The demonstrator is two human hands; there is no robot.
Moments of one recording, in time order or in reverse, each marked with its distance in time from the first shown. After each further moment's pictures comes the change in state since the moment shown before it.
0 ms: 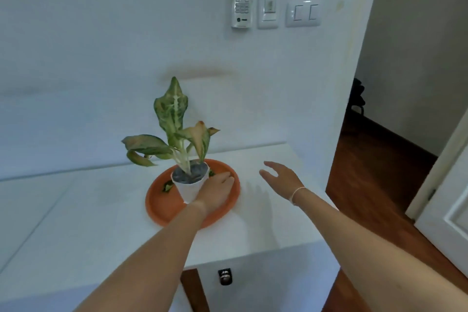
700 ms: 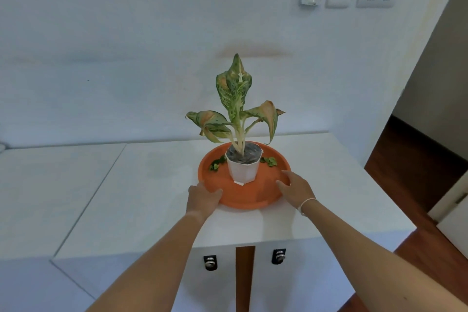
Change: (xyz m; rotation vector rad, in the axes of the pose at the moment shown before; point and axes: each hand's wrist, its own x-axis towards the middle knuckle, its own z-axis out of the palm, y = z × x) left_hand -0.043 -0.145 -0.074 -0.140 0.249 -0.381; right_hand -0.014 -0.045 0.126 -0.036 0.014 0.154
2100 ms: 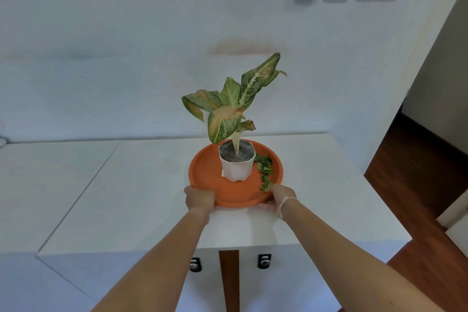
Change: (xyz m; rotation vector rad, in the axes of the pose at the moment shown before) left_hand 0.020 0.011 0.043 -0.587 0.130 -0.292; right_hand 0.022 0.005 0.013 0.819 -0.104 0.520
